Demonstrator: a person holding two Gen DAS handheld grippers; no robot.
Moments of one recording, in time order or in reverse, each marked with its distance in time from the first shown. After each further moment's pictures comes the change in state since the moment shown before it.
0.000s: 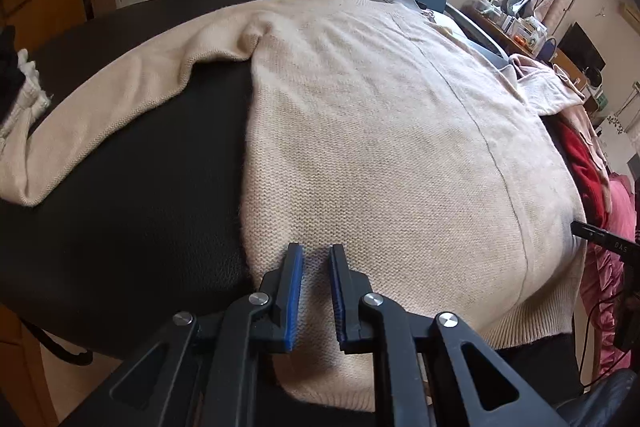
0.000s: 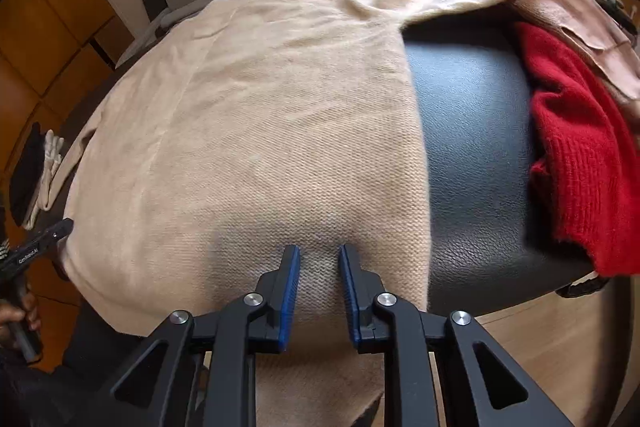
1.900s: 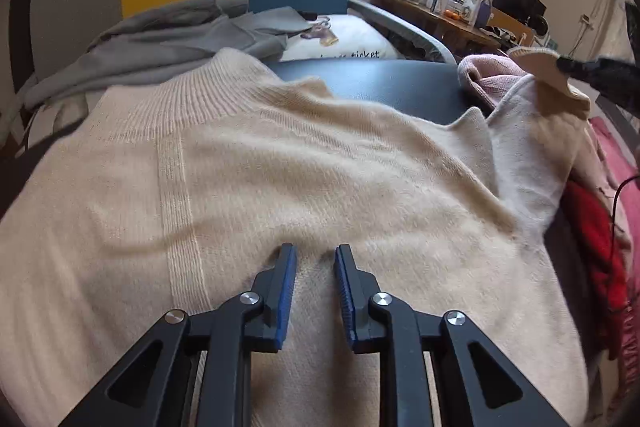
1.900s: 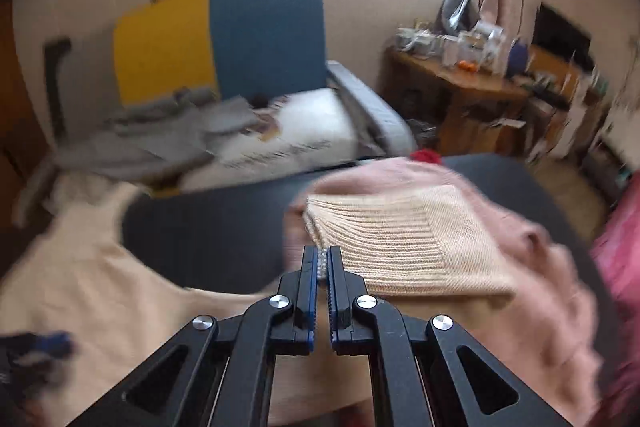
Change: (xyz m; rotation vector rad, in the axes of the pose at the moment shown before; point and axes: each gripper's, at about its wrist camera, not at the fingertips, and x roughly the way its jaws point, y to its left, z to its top) left arm 0.166 -0.210 0.219 0.312 -0.075 -0.140; right arm -0.018 -0.155 0.309 0.060 -0.384 -0.206
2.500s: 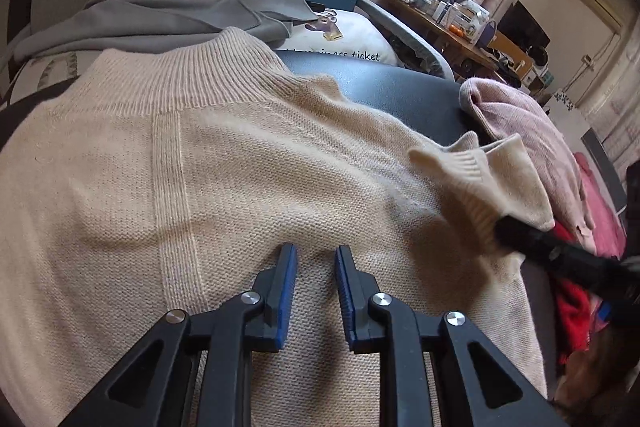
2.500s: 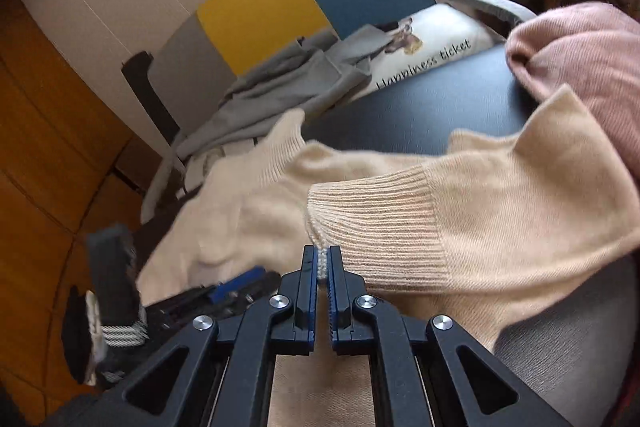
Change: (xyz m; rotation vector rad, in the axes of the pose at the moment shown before) left arm 0.006 0.025 0.007 -0.149 0.046 -0.121; right arm 0.031 0.148 -0.115 0.202 0.167 0.393
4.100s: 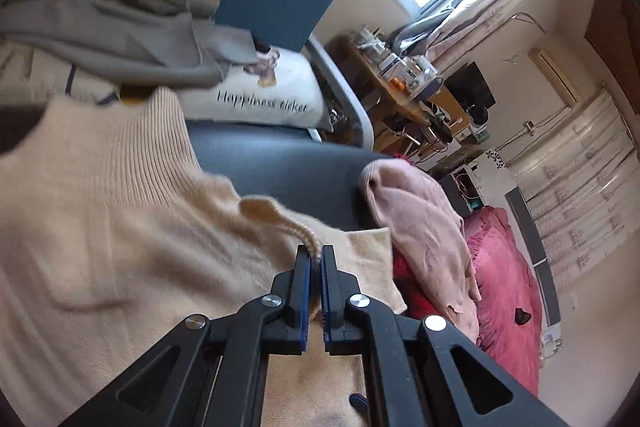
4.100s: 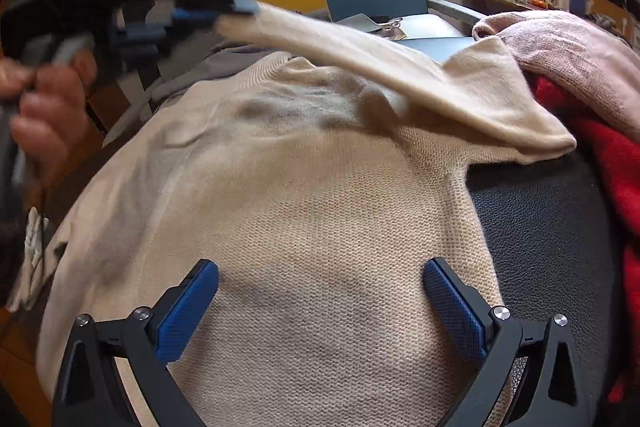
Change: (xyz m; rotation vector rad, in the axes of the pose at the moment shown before) left arm -0.073 -0.024 0.079 -0.132 -0.072 -0.321; right arm -0.020 0.017 -0.108 -0.207 -0.024 -0.201
